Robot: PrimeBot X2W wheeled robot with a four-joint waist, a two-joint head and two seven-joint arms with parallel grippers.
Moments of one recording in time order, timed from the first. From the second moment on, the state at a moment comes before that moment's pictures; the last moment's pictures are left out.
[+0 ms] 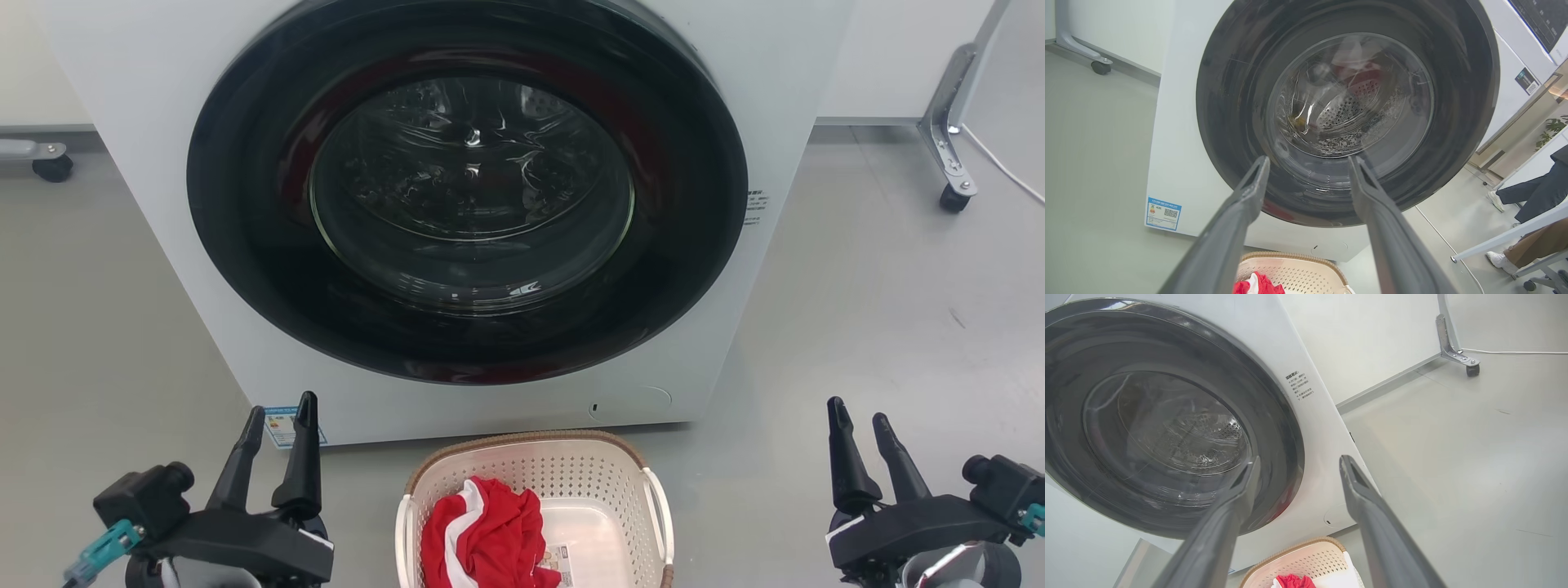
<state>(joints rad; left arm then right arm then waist) -0.09 0.16 -0.17 0.15 -0.78 0.01 -0.11 -0.10 -0.17 0.16 0.21 0.74 -0.02 -0.10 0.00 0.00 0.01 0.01</state>
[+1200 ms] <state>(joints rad) -0.09 0.17 -0.24 0.09 -0.37 0.10 -0.23 -0.11 -0.20 0.24 0.12 0.29 -0.11 -0.23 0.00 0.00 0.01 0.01</state>
